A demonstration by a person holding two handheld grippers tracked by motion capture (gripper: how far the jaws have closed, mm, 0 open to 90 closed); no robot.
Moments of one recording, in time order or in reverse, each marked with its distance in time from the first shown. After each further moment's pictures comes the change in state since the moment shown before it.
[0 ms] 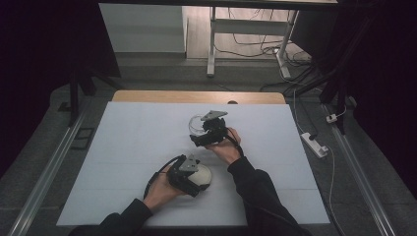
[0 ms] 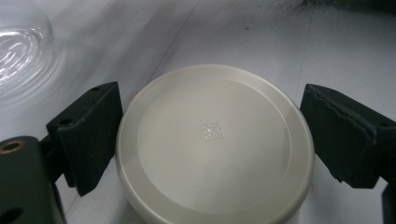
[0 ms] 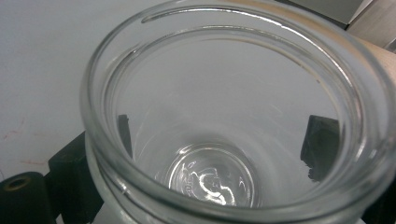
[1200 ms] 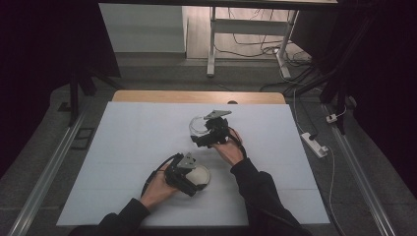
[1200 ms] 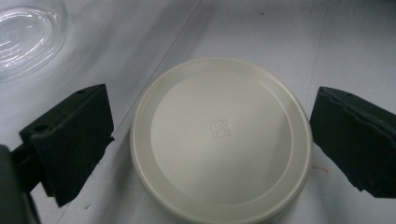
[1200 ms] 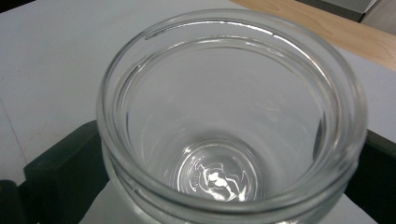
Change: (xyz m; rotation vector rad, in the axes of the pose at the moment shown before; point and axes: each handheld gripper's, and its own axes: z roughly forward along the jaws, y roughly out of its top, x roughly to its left) left arm 0.009 -0.006 -0.003 0.022 -0.013 -0.050; right arm -0.005 -0.001 -0.008 0.001 0.053 0.067
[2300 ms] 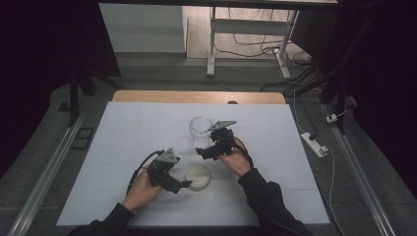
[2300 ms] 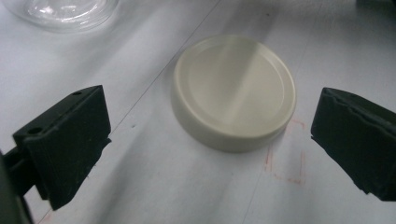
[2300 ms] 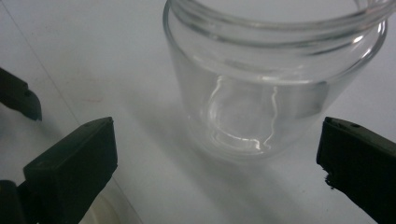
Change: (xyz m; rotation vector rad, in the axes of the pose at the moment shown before) left arm 0.015 -0.021 -0.046 -0.016 -0.020 -0.134; right arm 0.016 -0.027 -0.027 0.081 0.022 0.000
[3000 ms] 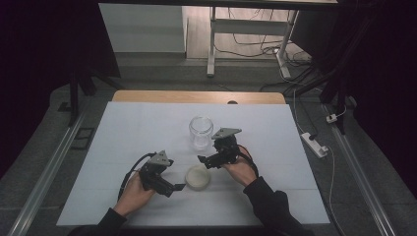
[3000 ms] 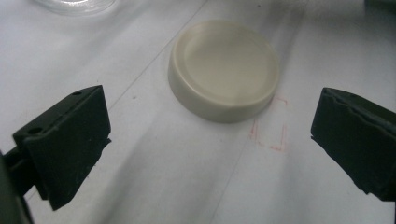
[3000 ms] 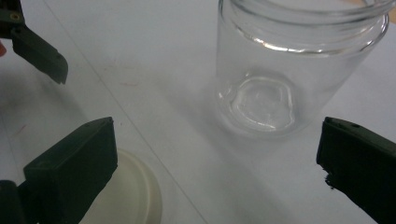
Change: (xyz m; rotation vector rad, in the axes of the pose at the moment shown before) left arm -0.005 -0.012 -0.021 0.000 -0.011 -0.021; right arm 0.019 -0.014 -0.028 -0.045 0.015 -0.053
